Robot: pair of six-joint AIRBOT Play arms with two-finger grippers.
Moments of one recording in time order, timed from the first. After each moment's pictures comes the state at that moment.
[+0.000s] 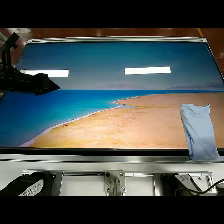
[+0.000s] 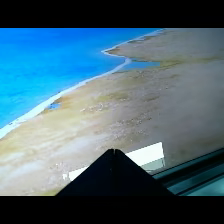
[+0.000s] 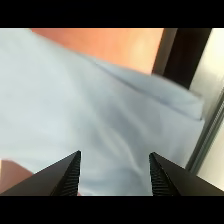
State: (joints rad) left arm -0.10 -1.08 1.42 1.05 -1.33 -1.57; right arm -1.38 -1.03 0.80 -1.06 1.06 1.29
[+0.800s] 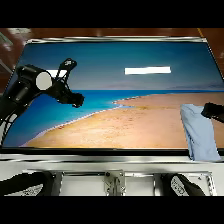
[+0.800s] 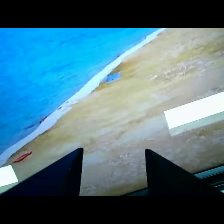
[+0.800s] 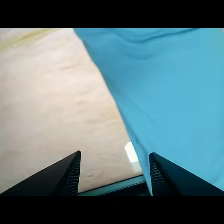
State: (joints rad) left arm -0.45 -1.33 1.42 1.55 -1.34 -1.67; right arm -0.45 -1.00 1.10 -1.50 1.32 1.40
